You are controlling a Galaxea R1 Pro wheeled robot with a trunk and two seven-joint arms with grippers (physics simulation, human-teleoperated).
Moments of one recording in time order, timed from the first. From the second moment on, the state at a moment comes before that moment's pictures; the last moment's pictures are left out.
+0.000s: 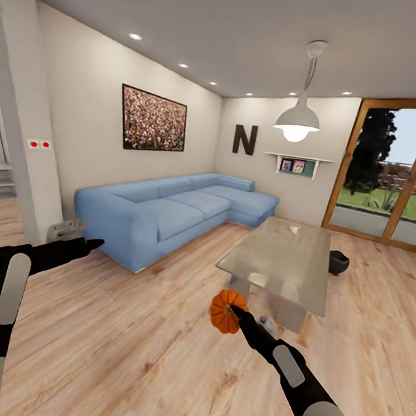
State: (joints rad) left arm -0.59 0.13 0.32 -1.58 0.34 1.04 -0.09; right arm -0.63 -0.02 0.08 -0.54 -1.00 0.32 0.26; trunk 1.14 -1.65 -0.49
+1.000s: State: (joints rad) left arm -0.59 0.13 0.32 -1.58 0.34 1.04 -0.09; right arm -0.63 -0.02 0.08 -0.54 -1.00 0.32 0.26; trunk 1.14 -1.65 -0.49
